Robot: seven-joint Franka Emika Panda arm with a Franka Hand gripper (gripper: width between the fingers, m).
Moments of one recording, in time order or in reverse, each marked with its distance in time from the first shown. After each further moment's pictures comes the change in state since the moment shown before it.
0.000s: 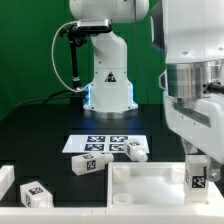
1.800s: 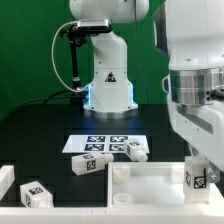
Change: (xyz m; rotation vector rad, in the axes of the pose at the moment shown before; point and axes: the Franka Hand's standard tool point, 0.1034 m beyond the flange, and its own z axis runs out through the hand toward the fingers) arm -0.010 -0.001 0.011 -0.033 -0.036 0.350
